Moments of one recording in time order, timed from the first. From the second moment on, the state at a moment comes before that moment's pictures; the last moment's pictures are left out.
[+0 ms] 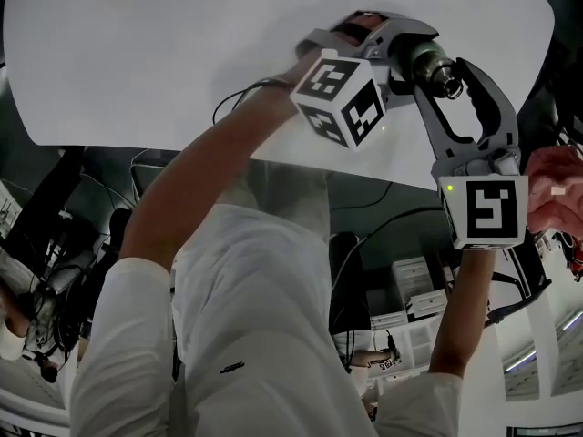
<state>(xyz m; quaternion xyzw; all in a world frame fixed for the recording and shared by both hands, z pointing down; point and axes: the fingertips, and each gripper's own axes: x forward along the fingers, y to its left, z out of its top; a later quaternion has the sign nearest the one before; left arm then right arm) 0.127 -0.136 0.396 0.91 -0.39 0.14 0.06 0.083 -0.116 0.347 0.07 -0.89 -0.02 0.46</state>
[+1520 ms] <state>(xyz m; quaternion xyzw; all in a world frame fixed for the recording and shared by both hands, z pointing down) 0.130 -0.134 0.395 0.91 -0.38 0.13 0.05 0.098 -0.099 0.350 -0.30 -0.69 -0.29 0.59</state>
